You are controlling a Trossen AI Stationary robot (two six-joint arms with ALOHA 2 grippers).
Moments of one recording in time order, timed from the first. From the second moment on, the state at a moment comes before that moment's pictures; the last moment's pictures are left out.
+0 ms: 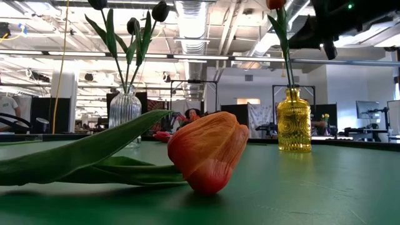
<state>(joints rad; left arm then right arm) -0.16 1.23 1.17 0.03 -0.17 -0.26 0.00 0.67 0.53 -0.10 0.58 0.41</state>
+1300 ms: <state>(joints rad) -0.16 1.23 1.17 -0.01 -0.18 -0.26 0.10 0.68 0.38 -0.09 0.52 0.45</state>
